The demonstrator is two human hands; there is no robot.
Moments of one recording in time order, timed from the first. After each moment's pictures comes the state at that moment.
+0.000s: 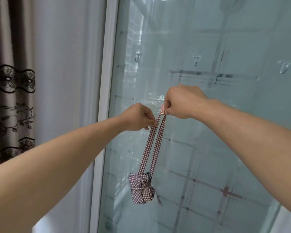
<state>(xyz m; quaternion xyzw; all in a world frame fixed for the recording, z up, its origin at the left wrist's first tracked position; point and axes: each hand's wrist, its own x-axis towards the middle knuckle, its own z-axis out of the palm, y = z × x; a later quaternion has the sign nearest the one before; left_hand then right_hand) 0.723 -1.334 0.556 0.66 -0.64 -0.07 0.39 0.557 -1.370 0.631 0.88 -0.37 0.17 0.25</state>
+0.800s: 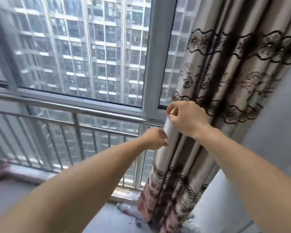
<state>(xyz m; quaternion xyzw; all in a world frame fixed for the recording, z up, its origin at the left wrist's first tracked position) 0.777 -0.850 0.318 0.93 -0.05 -0.04 0.37 0.759 -0.987 0.420 0.95 0.21 0.19 -0.13</state>
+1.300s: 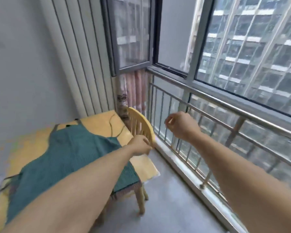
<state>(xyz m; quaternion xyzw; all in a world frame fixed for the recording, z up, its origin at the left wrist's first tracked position) 0.377 -0.285 0.209 0.80 0.43 0.05 0.42 0.528 -0.387 0.306 0.82 0.53 -0.06 -0.21</state>
